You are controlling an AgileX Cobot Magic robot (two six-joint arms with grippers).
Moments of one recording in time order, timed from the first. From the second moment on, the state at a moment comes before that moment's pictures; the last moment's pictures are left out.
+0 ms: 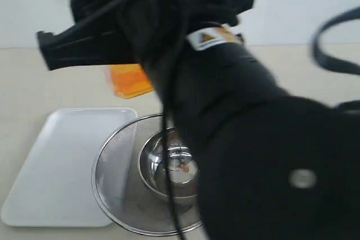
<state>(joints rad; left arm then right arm) -0.35 0.00 0.00 -1.66 -0.35 1.37 1.33 1.49 -0.95 1.08 -0.97 -0.97</state>
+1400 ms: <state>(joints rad) -0.35 0.00 0.00 -1.66 -0.40 1.37 1.29 2.23 -1.51 1.33 -0.92 -0.82</state>
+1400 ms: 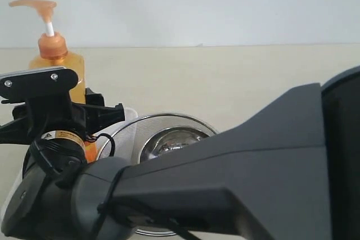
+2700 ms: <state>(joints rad) -0.35 0.00 0.00 -1.66 -0.39 1.37 1.38 2.06 -1.52 1.61 -0.94 -1.27</state>
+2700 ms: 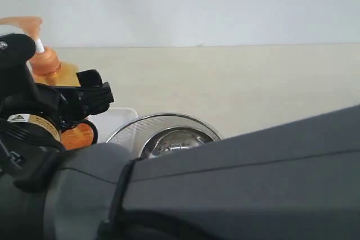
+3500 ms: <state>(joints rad) -0.35 0.00 0.00 -1.66 -0.38 1.37 1.65 1.99 -1.52 1.75 -1.21 -1.54</state>
